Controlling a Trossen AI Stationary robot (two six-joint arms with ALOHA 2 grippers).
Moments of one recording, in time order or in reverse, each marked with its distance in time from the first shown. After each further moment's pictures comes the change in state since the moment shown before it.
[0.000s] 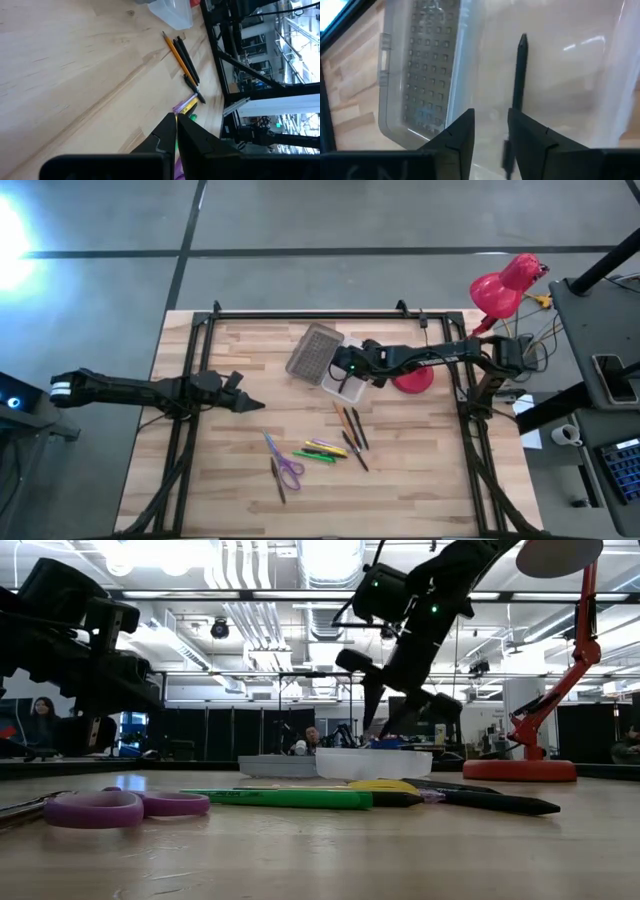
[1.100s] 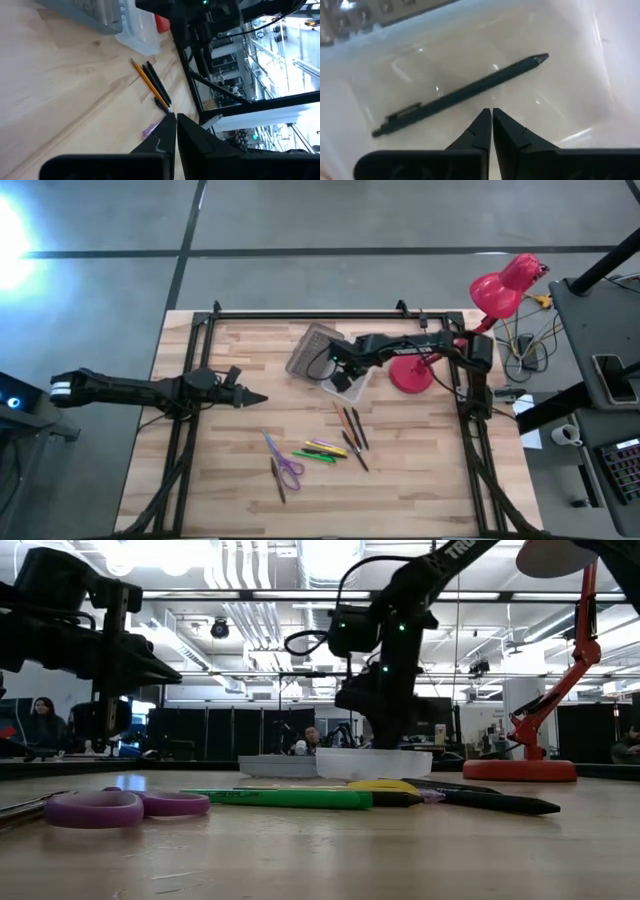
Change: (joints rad) left arm 0.000 0.003 0.001 0.159 -0.053 -0.025; right arm -0.081 0.230 0.283 -0.379 -0.171 -1.126
